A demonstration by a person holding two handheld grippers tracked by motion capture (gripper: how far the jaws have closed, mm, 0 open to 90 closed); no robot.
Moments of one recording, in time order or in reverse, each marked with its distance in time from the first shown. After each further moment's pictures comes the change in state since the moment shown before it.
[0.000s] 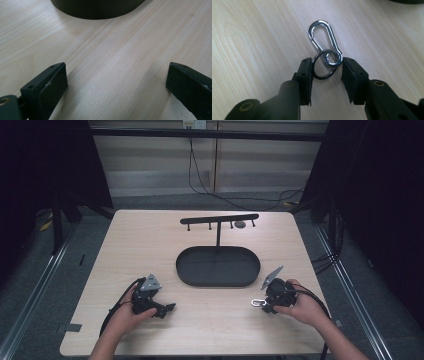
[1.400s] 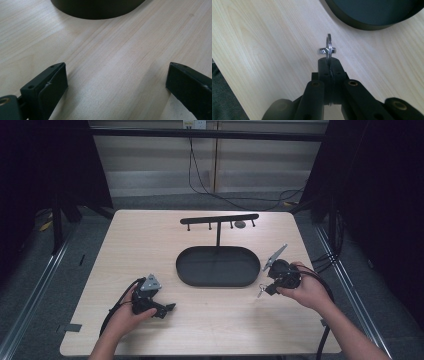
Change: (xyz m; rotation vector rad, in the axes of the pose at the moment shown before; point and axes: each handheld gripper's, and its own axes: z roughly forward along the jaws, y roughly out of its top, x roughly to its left) left arm 0.000 0.000 0.000 0.000 0.000 0.000; right arm -0.012 0.034 -0.057 0.003 0.005 0.024
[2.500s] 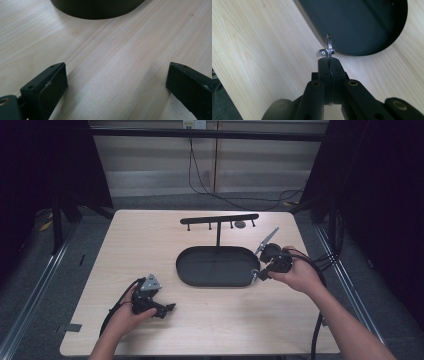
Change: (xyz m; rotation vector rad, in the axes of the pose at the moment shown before) left arm 0.000 0.000 0.000 0.000 0.000 0.001; right arm -0.008 0.042 -0.019 -0.028 -0.025 -0.009
